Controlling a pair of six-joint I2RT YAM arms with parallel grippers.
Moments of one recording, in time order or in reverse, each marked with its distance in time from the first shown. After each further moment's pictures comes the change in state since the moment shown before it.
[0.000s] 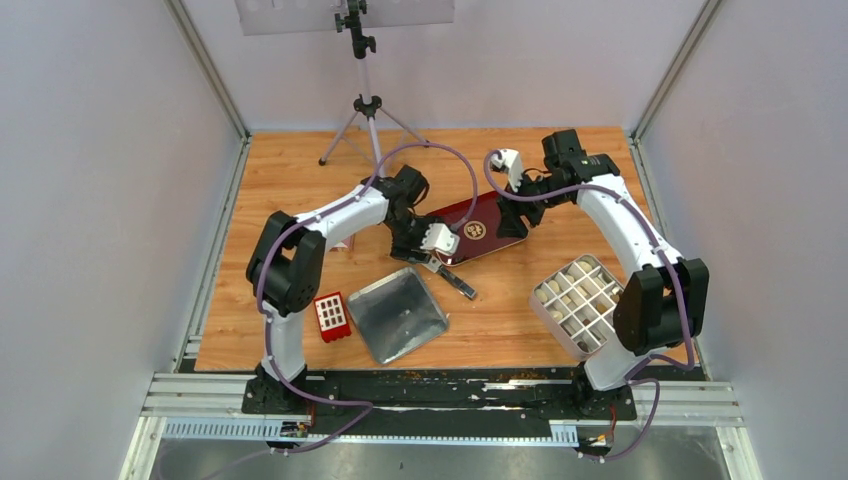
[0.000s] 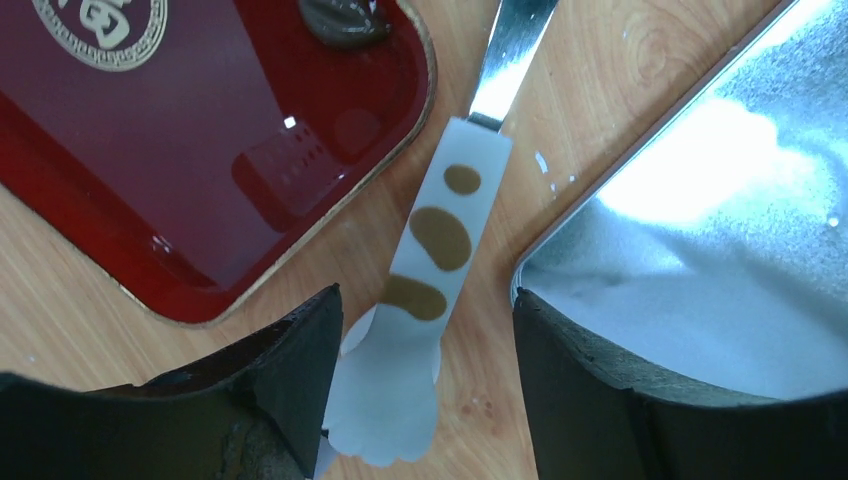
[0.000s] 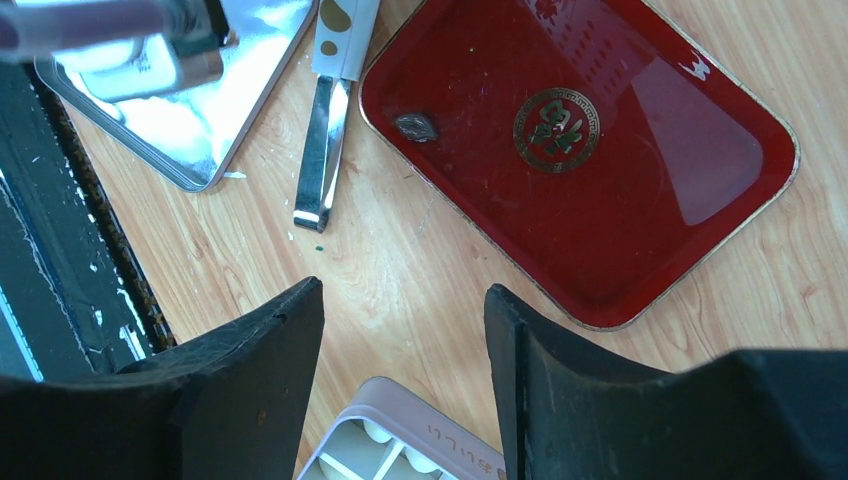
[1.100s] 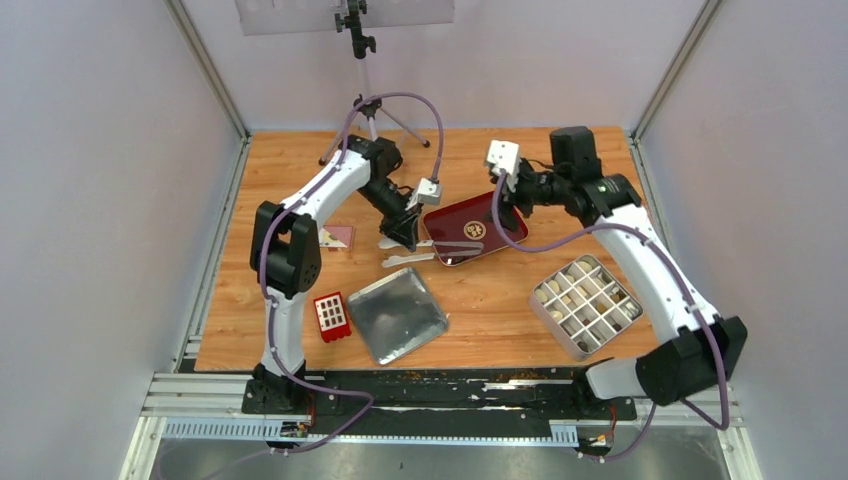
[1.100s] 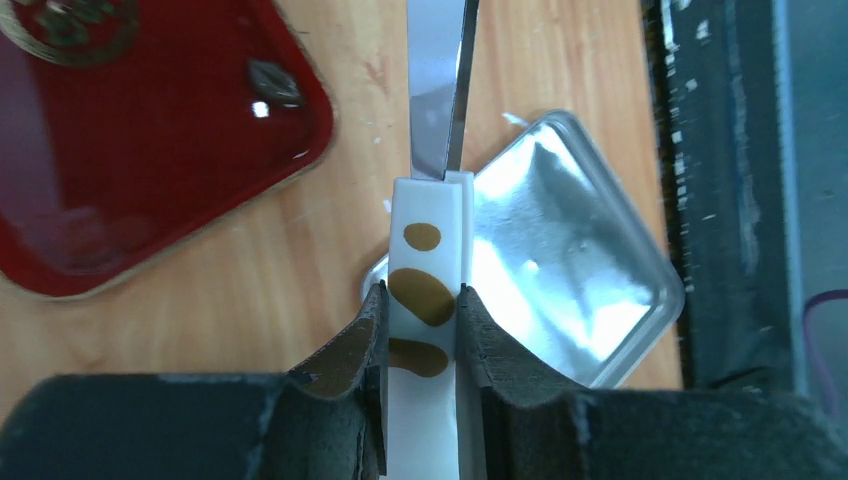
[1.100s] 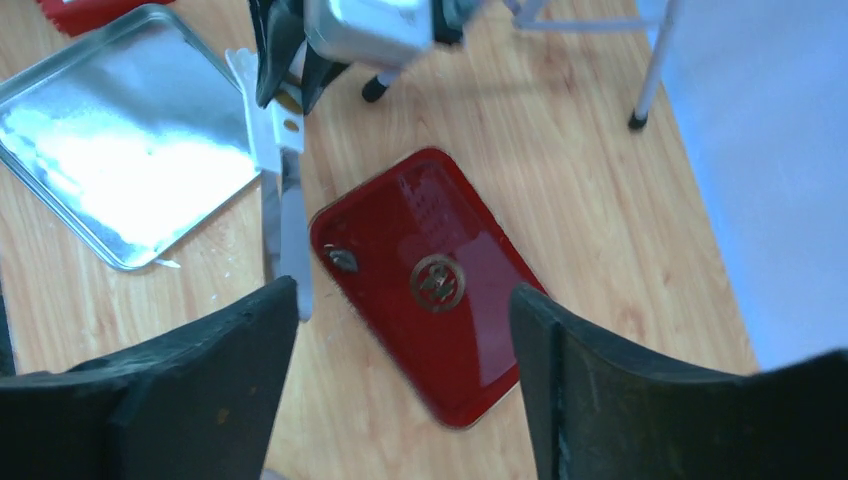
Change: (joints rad) left arm 0.143 0.101 0.357 -0.504 0.388 -0.097; right arm 0.093 -0.298 -0.132 0.327 -0.019 -0.026
